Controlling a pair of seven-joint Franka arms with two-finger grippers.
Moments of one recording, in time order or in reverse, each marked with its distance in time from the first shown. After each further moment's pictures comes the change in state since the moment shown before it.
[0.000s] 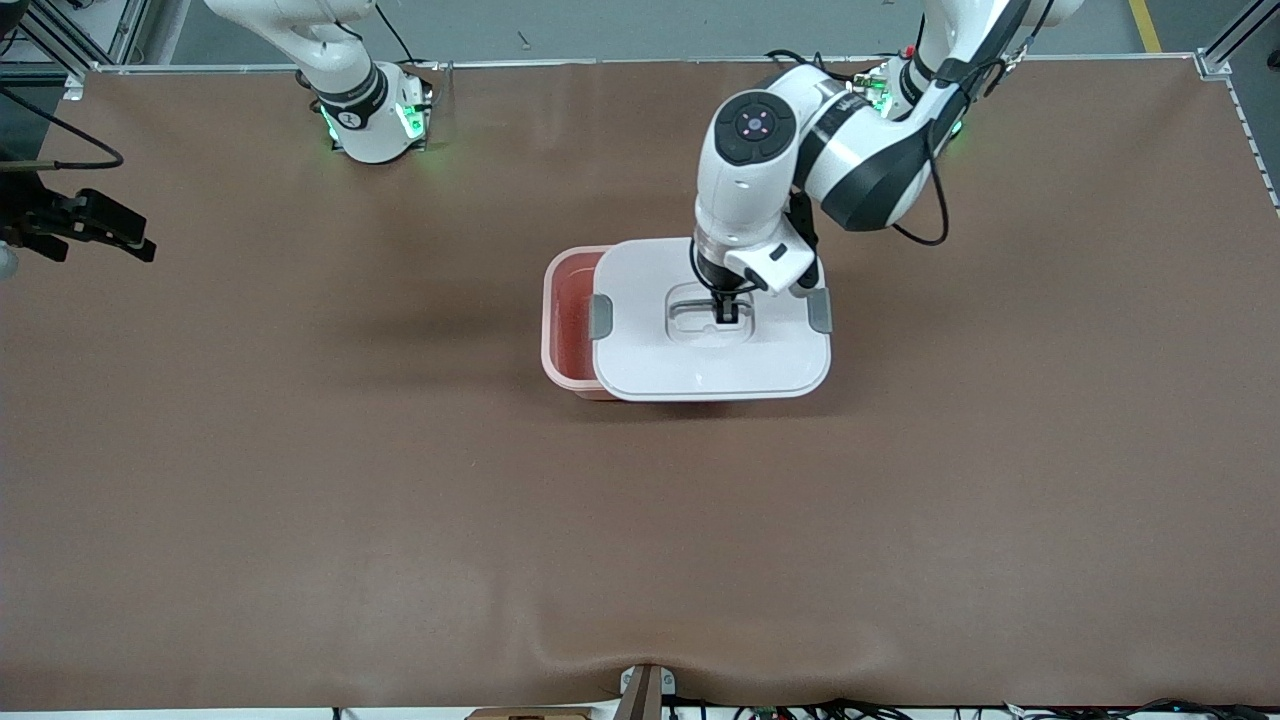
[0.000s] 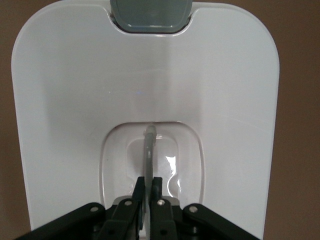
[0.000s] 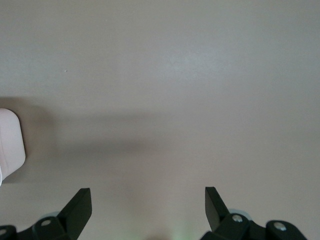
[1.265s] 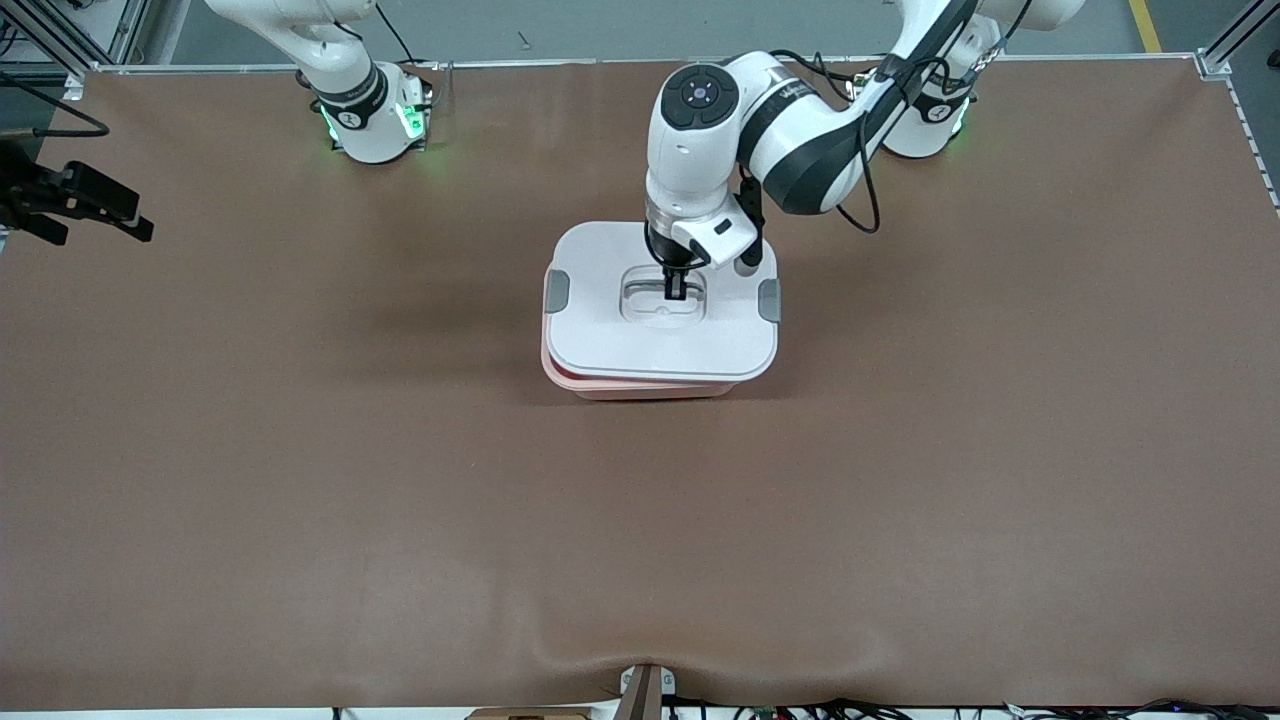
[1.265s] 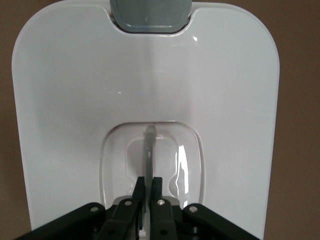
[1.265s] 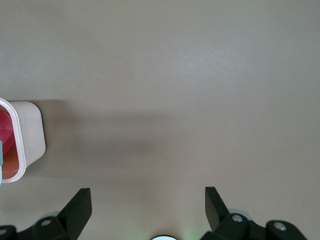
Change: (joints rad) left arm -0.086 0.024 0.000 -0.029 0.003 0.110 -0.050; right arm -0.014 -0.018 0.017 0.025 0.052 -0.053 -0.010
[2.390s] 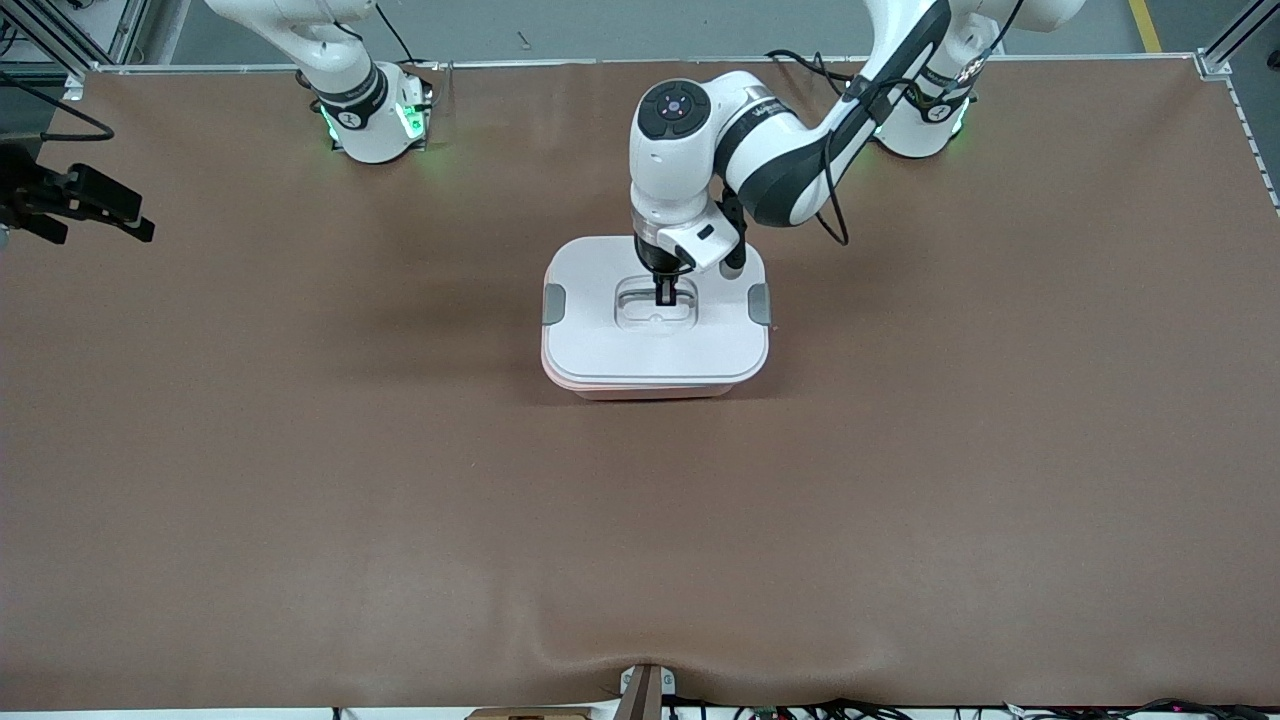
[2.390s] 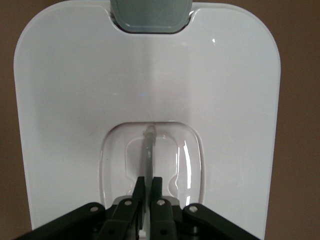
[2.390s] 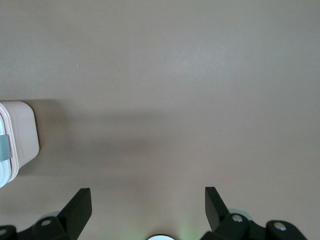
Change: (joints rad) left arm -0.028 0.051 0.000 0.000 0.086 0.052 -0.119; right arm -0.004 0.003 -0.002 -0.007 -0.016 0.014 0.001
